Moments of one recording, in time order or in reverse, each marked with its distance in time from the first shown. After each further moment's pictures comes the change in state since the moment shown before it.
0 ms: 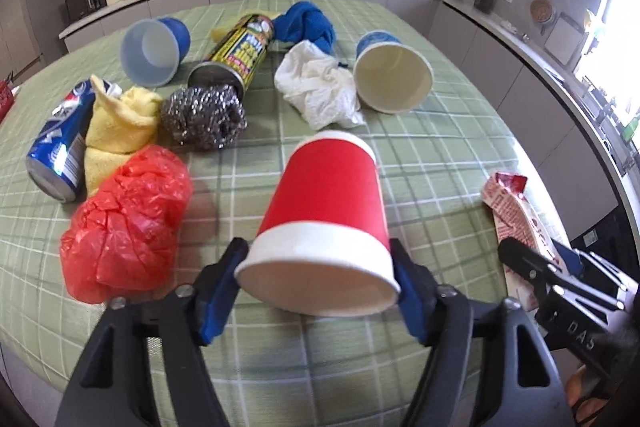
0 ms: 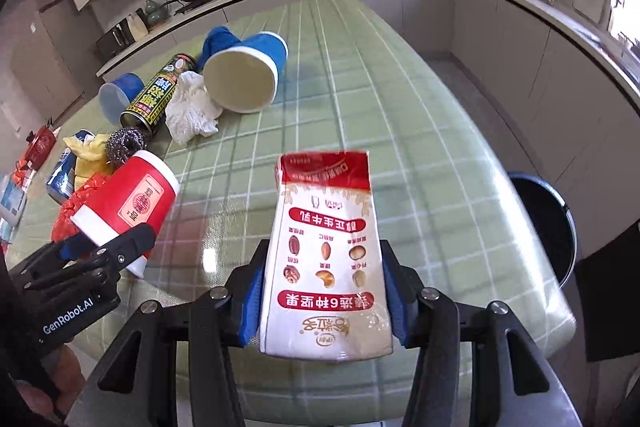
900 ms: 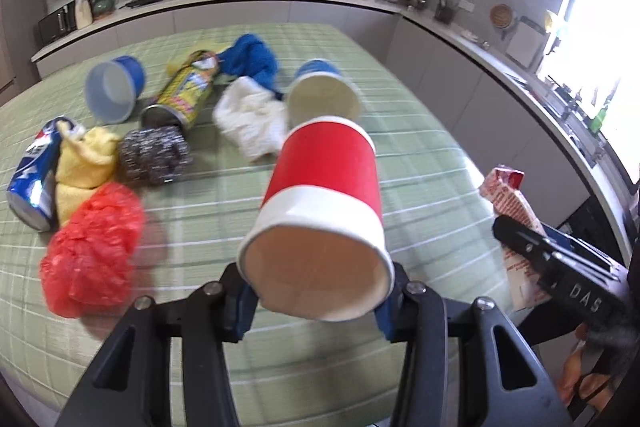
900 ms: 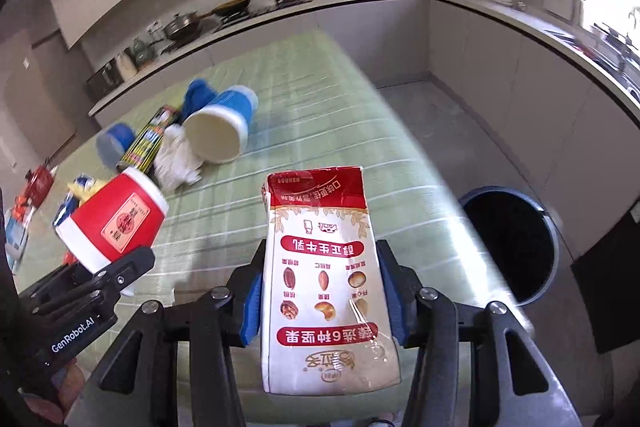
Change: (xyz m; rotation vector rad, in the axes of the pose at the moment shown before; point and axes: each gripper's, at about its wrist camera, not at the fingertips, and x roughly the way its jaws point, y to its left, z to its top) left arm -0.027 -0.037 0.000 0.069 -0.090 -0.137; right arm -0.046 -0.043 0.006 0.082 -0.134 -0.029
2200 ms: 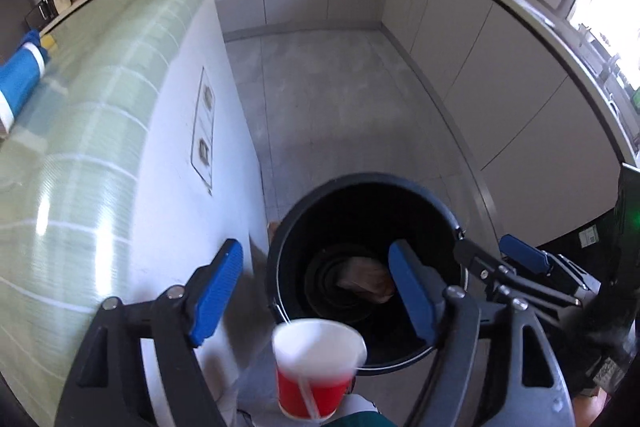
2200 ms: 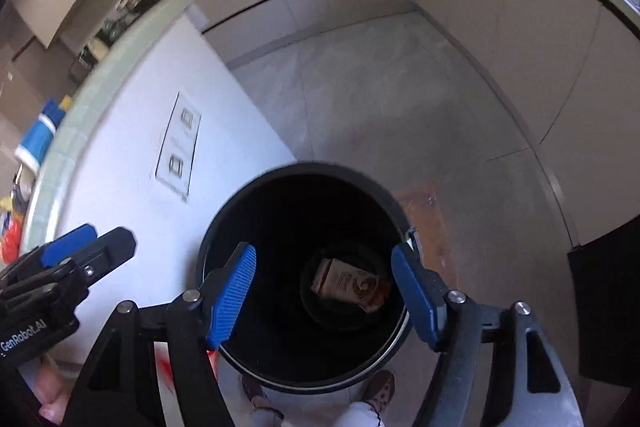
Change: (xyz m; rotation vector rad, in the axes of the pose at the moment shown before) left arm 0.180 -0.269 0.029 -0.015 0.204 0.133; right arm 0.149 -0.366 0.041 0.025 0.230 0.104
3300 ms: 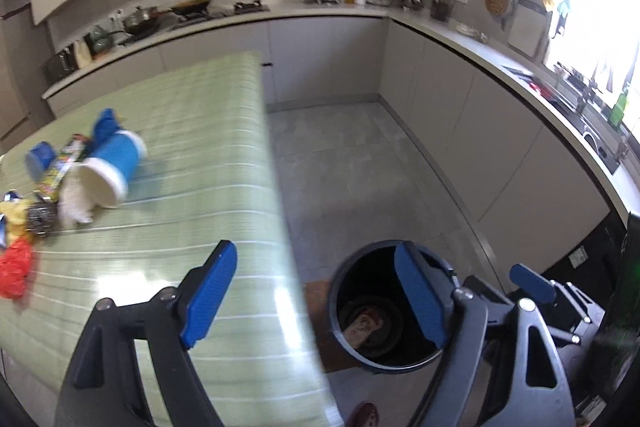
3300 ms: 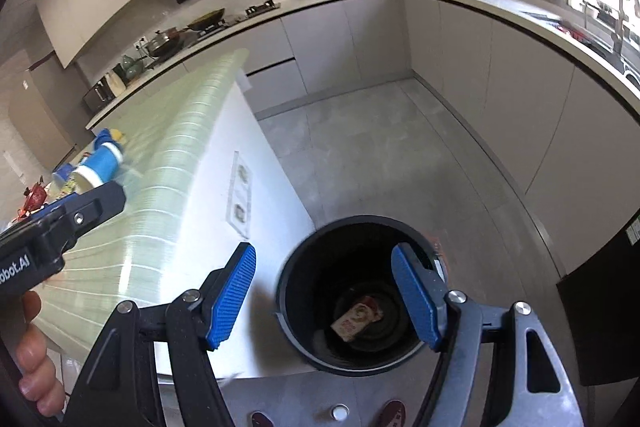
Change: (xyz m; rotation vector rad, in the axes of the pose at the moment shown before) left arm -0.115 0.070 0.015 0.040 -0.266 0.013; right arm -0.113 0.107 -0.020 -0.043 -0.229 -0.033
